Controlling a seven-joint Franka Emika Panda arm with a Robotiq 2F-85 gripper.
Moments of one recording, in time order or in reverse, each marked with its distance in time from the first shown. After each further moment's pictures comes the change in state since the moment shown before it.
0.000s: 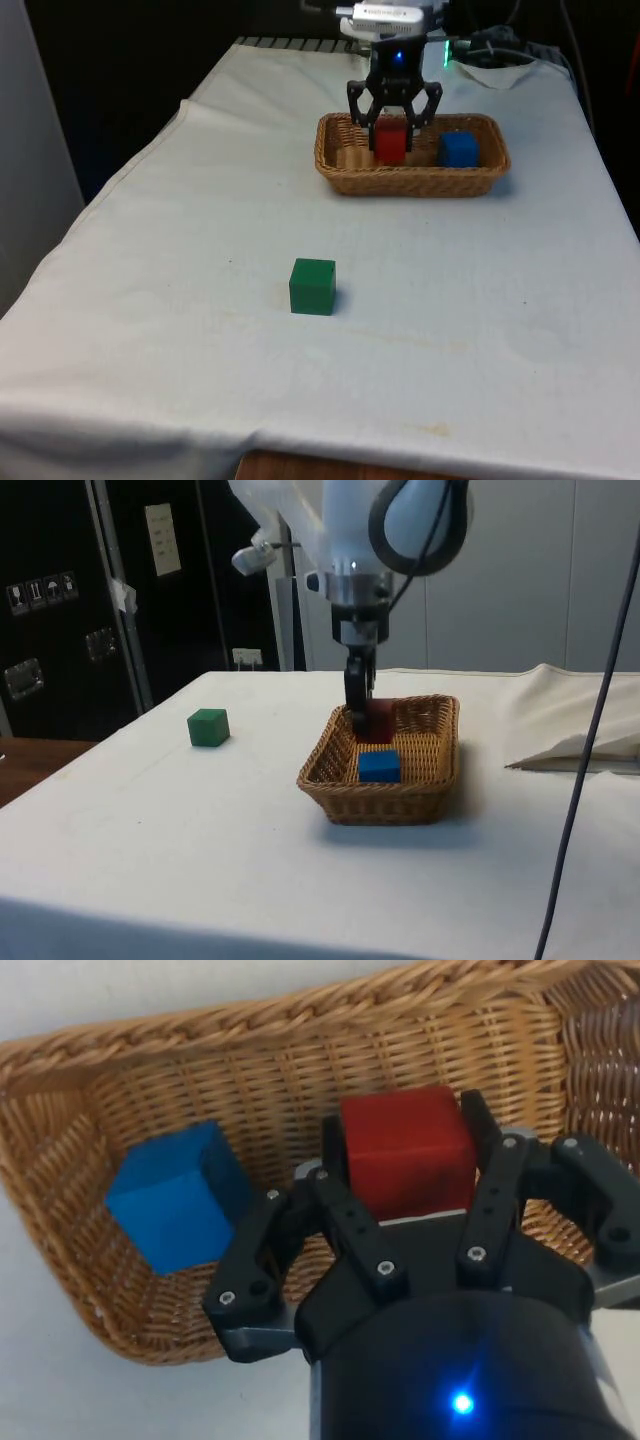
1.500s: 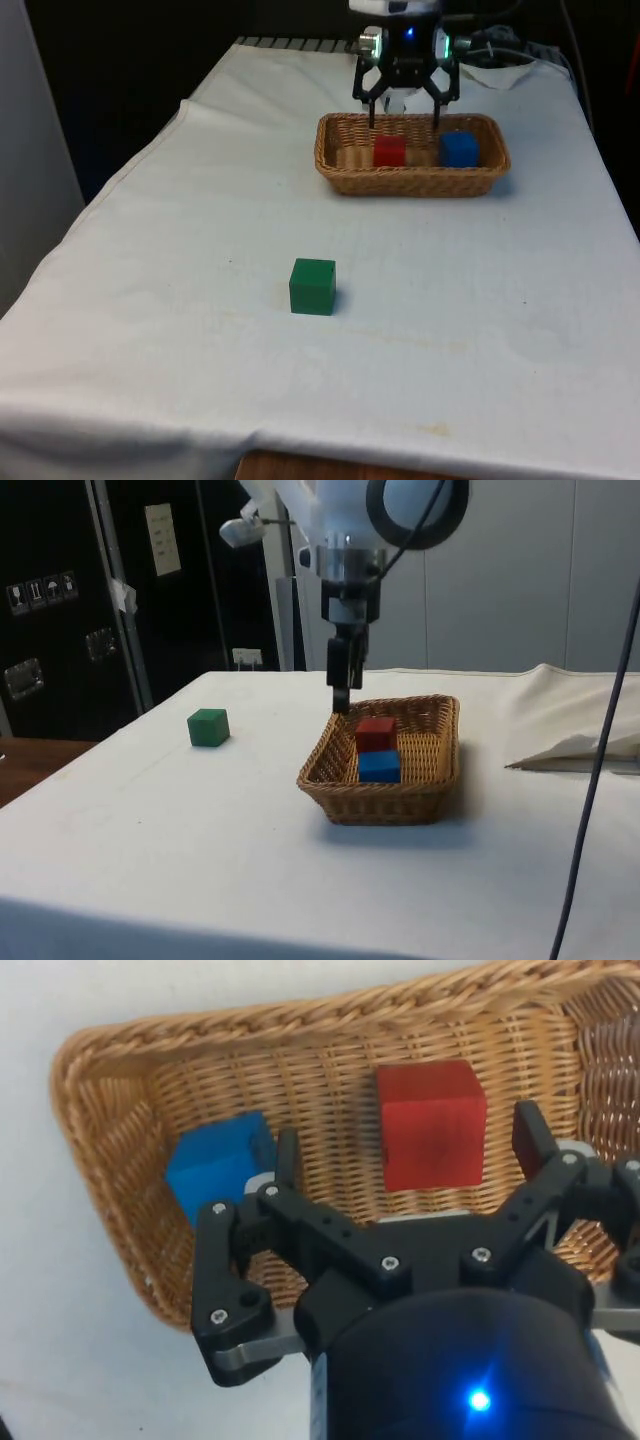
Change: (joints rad) arm 0.010 -0.074 0.019 0.002 -0.001 -0.031 0.080
